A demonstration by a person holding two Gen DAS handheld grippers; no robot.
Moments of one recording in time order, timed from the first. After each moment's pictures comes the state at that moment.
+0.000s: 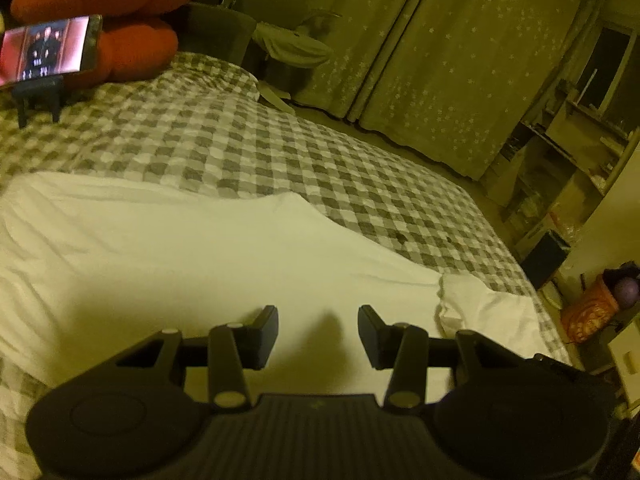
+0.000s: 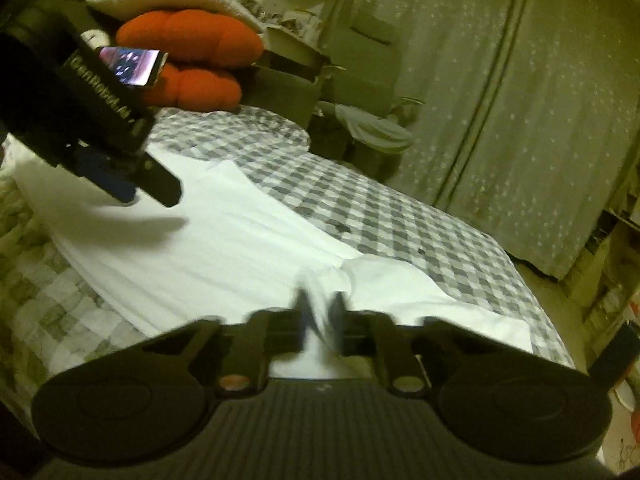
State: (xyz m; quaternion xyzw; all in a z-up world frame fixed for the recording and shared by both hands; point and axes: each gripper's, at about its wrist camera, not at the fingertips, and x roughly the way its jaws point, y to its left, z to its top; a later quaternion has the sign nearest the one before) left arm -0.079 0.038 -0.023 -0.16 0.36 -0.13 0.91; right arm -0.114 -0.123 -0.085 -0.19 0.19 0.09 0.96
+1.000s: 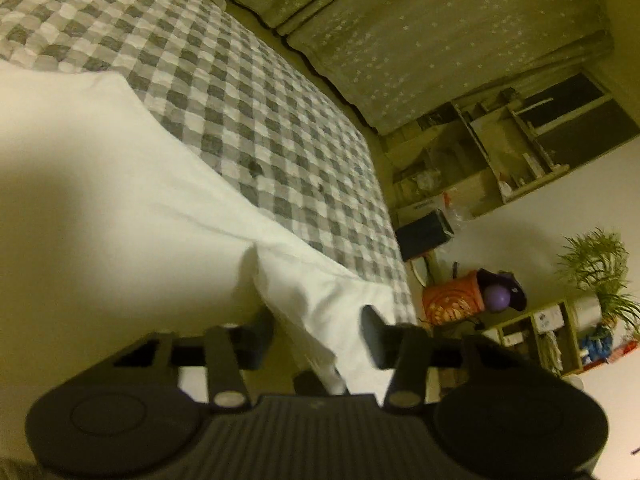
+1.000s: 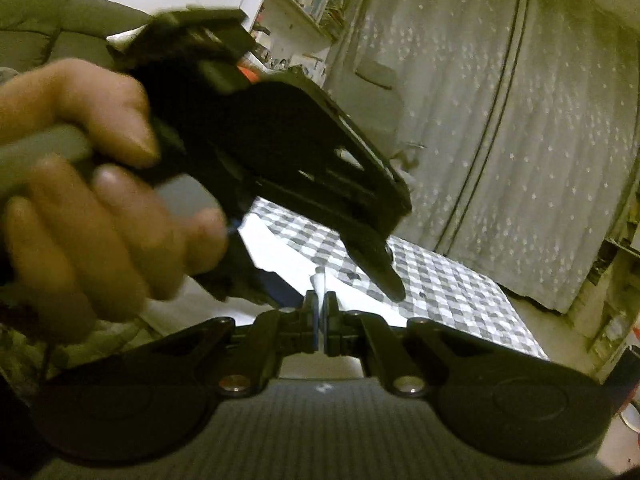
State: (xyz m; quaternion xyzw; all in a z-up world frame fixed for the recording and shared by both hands) left arm -0.021 -0.040 -0.050 -0.32 0.45 -0.28 0.78; right arm -0.145 -0.115 -0.058 -0.18 0.13 0.12 0.97
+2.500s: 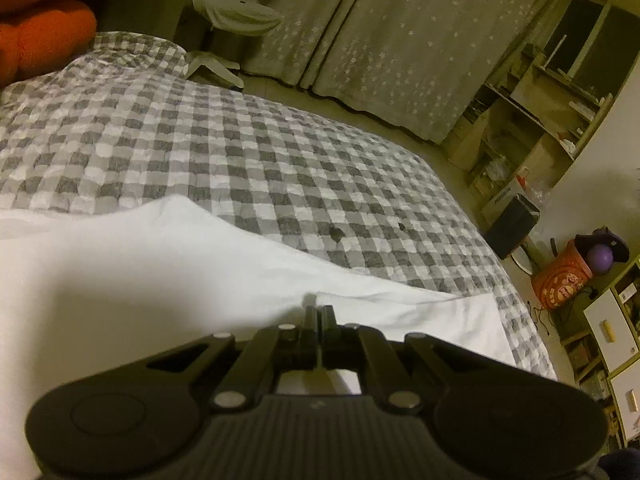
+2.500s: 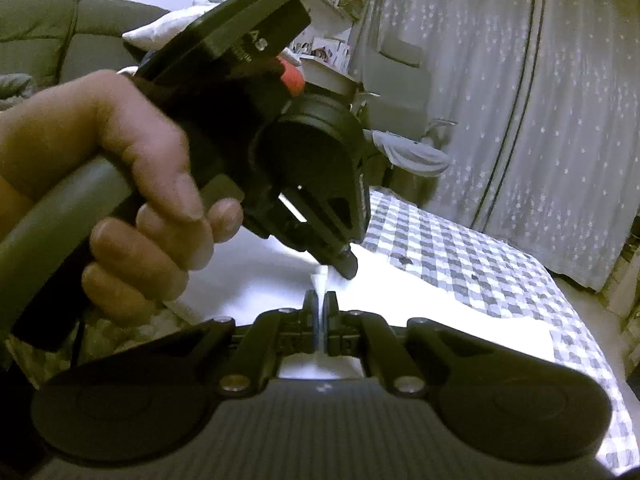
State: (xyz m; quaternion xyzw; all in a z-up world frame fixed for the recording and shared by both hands) left arm -0.020 -0.012 -0.028 -0.13 0.39 -0.21 0.89; right arm -0.138 -0.111 -0.056 -0.15 0.17 0.16 0.96
